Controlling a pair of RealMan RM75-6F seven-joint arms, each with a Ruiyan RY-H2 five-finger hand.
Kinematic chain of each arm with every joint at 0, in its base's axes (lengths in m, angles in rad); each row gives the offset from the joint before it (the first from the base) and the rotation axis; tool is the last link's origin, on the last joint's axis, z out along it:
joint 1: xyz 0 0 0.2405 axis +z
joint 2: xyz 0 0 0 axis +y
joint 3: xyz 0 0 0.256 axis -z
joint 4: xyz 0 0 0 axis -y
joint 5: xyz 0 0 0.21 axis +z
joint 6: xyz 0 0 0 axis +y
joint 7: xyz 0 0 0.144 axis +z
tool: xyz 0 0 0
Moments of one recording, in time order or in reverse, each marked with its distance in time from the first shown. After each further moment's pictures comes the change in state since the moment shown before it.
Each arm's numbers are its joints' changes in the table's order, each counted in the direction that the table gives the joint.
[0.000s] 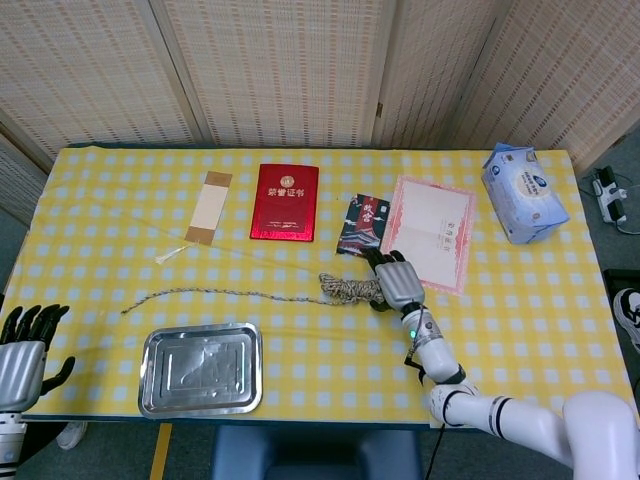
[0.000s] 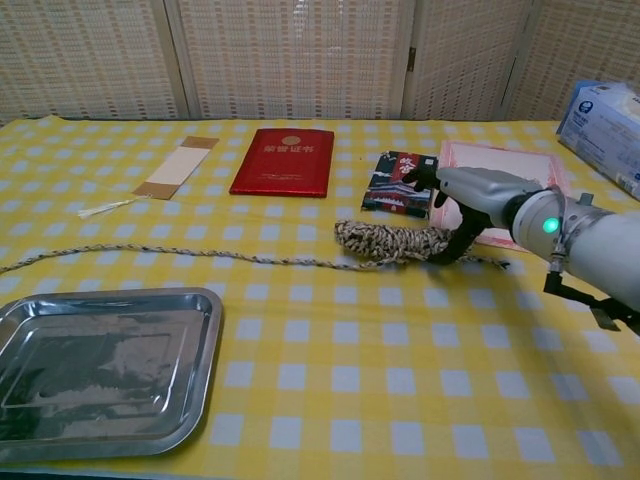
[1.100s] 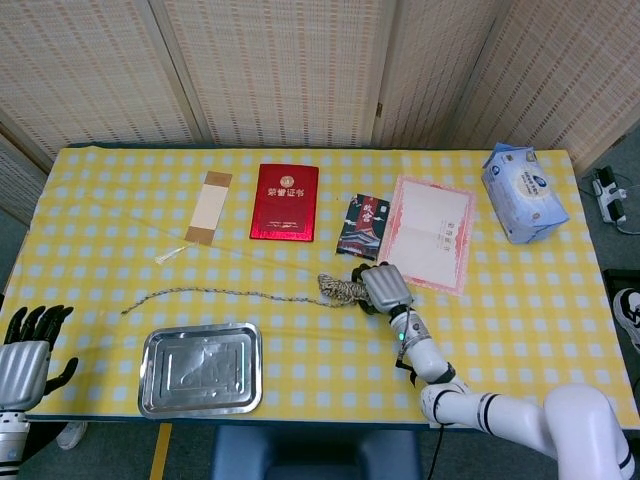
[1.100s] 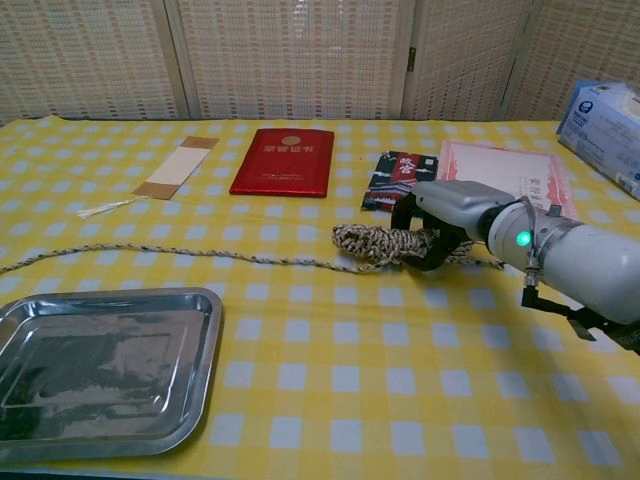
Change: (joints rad) left arm -0.007 0.000 -0.004 0.004 -0.006 -0.020 0.007; right arm 0.055 -0.047 0.052 -0.063 -0.018 -0.014 0.014
